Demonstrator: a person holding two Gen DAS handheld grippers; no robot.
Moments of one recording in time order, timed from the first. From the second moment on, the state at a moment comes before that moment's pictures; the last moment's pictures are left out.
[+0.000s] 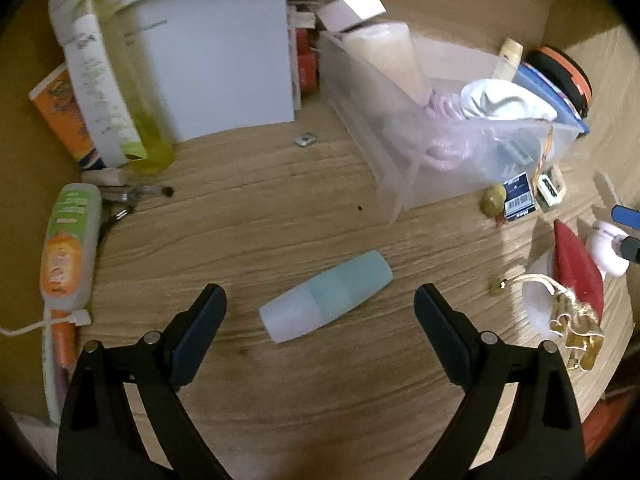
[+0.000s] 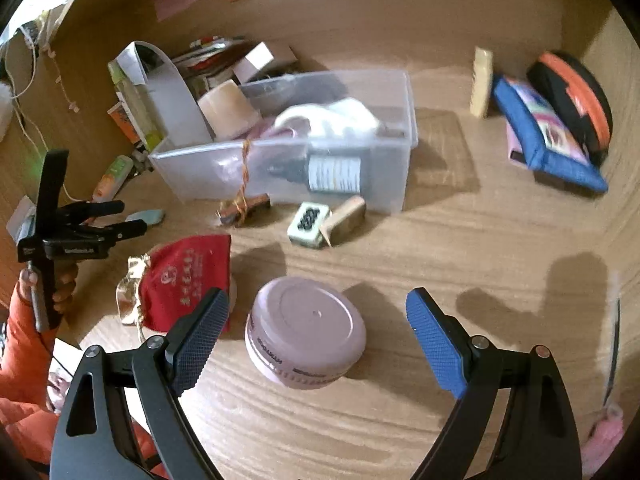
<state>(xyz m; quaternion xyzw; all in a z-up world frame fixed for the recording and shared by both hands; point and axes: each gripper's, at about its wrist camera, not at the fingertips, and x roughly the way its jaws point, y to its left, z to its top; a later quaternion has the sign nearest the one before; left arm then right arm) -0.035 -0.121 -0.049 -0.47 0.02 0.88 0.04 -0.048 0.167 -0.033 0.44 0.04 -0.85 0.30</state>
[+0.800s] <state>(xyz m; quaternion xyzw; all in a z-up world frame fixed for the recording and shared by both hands) -0.036 -0.099 -0.050 -0.47 0.05 0.88 0.06 -0.058 0.150 -0.055 0.48 0.00 -0.80 0.35</state>
